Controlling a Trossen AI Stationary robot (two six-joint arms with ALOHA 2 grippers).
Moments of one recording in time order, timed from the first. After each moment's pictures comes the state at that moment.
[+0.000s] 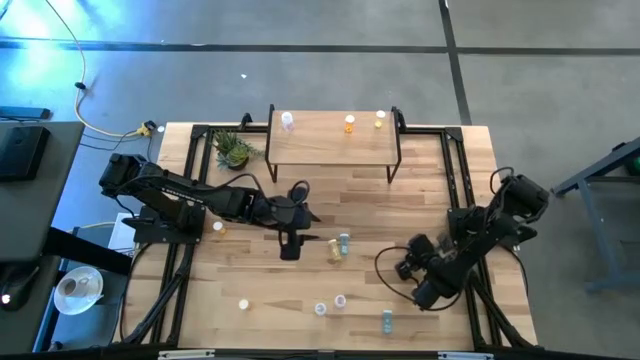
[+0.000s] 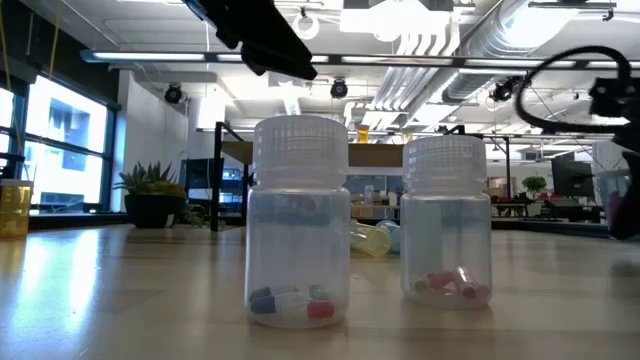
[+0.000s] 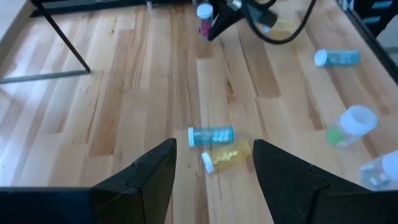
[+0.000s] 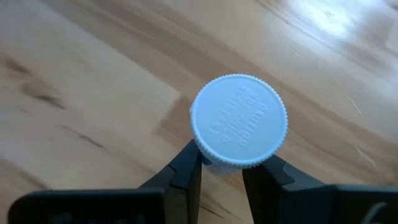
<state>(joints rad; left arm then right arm) -0.06 1.48 1.02 -0.20 -0.14 0.00 0.82 1.66 0.77 -0.93 0.59 1.86</state>
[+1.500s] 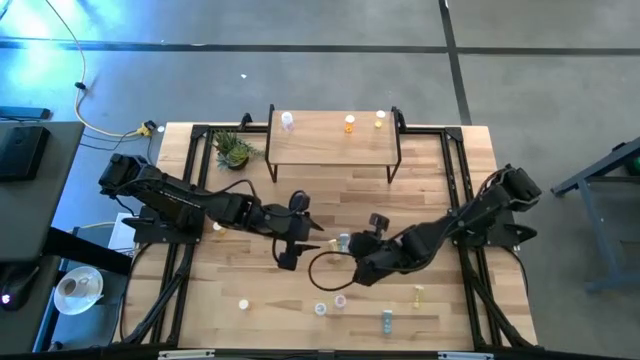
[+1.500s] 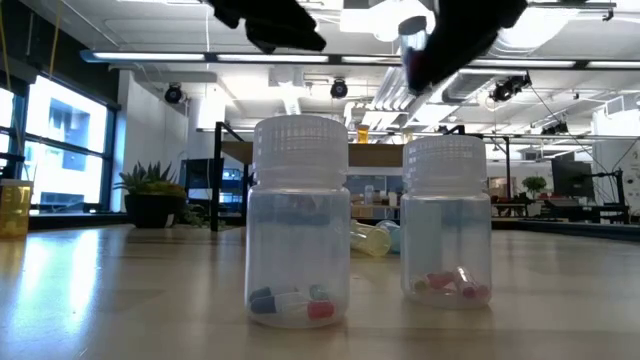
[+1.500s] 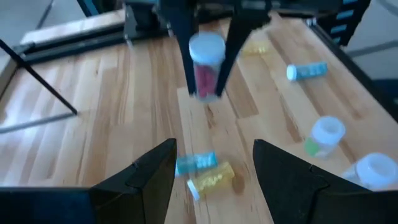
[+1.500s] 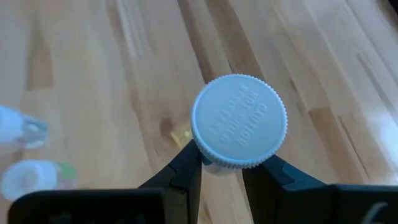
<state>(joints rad) -0.12 1.48 1.02 -0.10 -0.14 0.10 0.47 1.66 1.28 -0.71 0.52 0.58</state>
